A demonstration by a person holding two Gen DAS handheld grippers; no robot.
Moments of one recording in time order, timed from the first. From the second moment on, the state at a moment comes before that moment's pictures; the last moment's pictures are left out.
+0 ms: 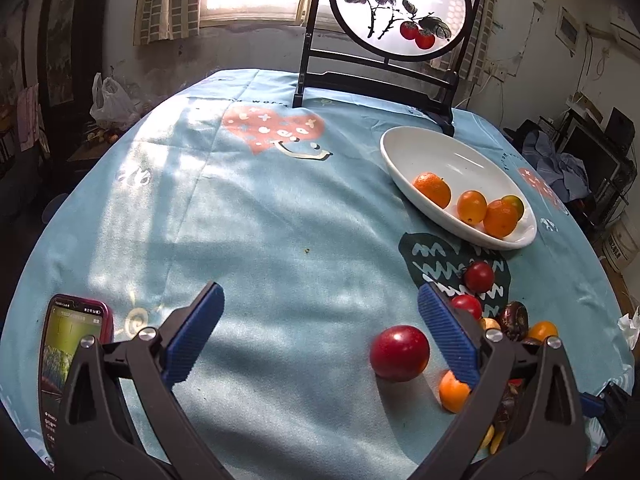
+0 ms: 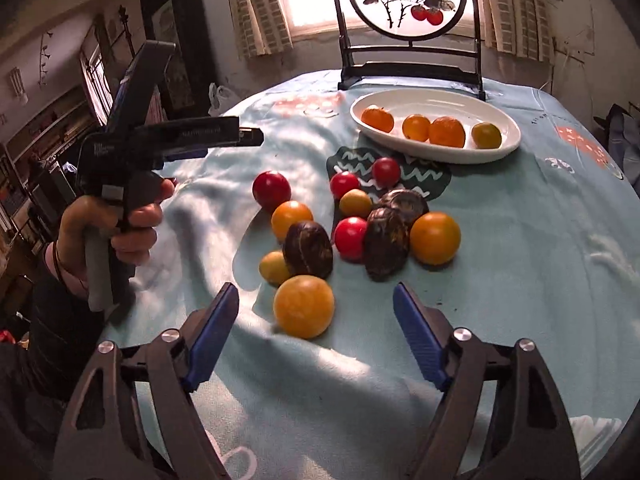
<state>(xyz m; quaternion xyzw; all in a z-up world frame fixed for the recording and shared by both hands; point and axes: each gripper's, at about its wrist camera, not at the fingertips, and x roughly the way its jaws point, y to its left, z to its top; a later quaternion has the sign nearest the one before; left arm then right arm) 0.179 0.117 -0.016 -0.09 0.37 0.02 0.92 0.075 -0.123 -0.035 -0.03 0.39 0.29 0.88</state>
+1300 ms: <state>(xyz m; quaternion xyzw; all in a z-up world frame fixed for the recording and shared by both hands) 0.181 0.078 -0.038 -0.02 0.42 -0.07 0.90 0.098 -0.159 -0.045 0.12 0.40 0.31 0.85</state>
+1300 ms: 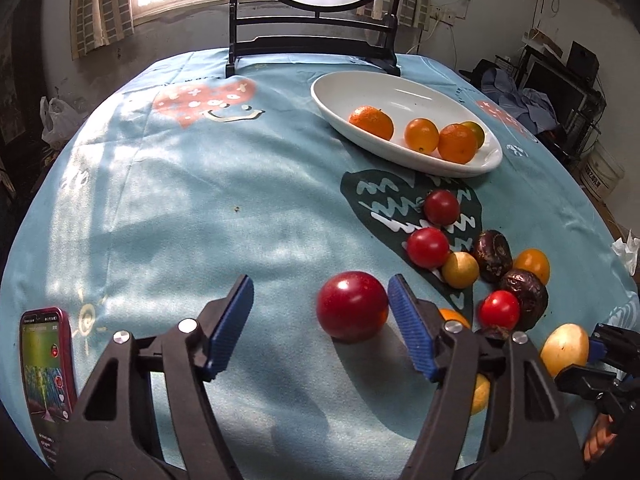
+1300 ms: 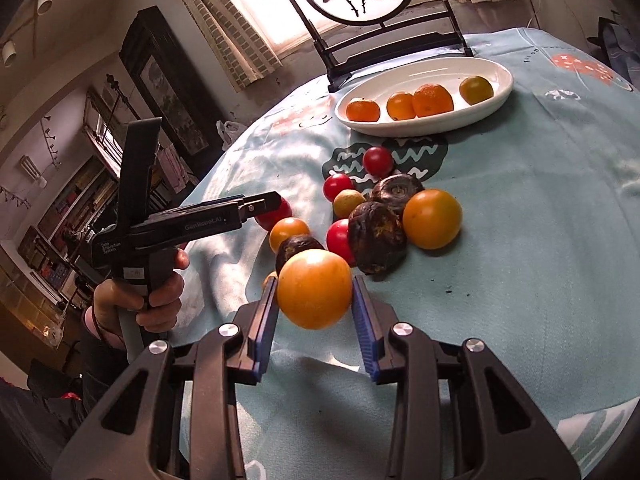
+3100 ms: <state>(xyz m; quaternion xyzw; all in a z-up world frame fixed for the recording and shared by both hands) 0.367 -0.015 -0.006 0.00 0.41 -0.08 0.91 0.320 -0.194 -0.023 0.11 0.34 0.18 0.91</state>
